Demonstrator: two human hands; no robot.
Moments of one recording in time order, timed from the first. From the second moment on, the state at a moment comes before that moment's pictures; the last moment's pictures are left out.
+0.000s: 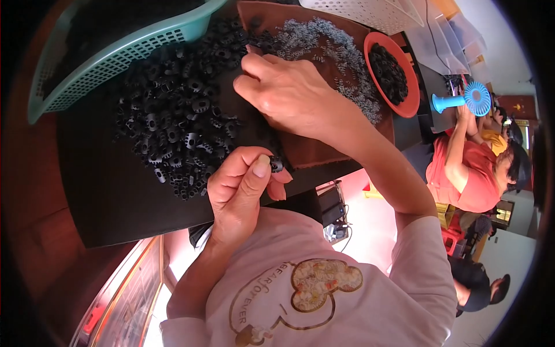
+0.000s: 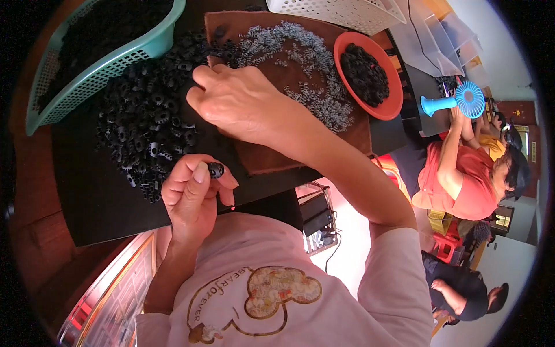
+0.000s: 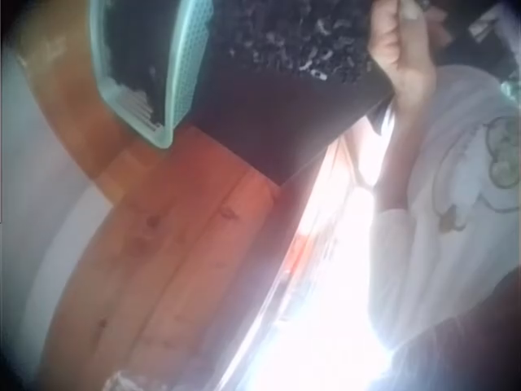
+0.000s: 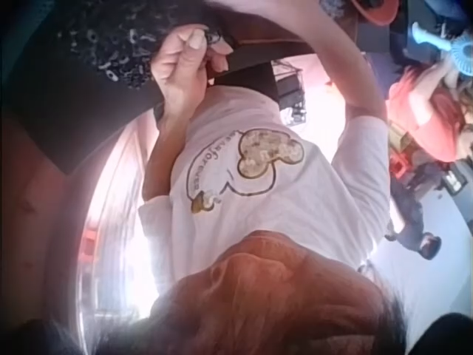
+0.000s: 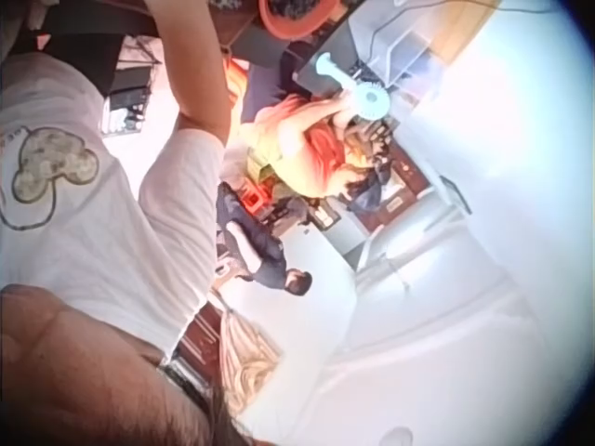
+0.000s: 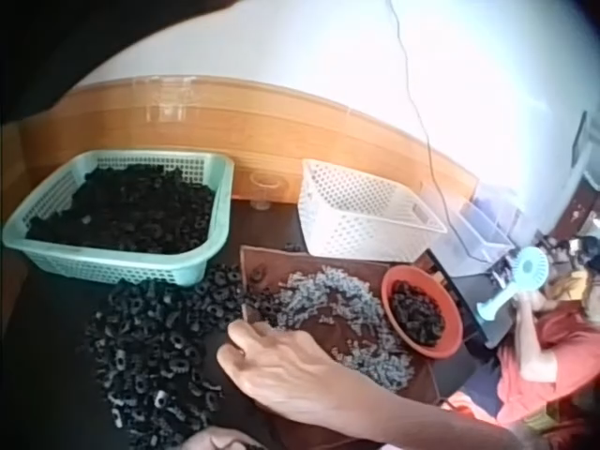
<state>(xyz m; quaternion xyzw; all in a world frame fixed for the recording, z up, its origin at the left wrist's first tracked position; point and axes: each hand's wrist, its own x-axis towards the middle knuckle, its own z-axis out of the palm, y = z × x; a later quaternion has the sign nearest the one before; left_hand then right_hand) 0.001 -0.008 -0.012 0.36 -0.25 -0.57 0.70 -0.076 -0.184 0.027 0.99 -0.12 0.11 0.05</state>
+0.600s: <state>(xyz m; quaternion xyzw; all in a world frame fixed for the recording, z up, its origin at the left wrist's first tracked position) 0.002 -0.007 -0.014 0.35 -0.25 -0.57 0.70 -0.073 -0.193 0.035 0.98 -0.12 0.12 -0.09</state>
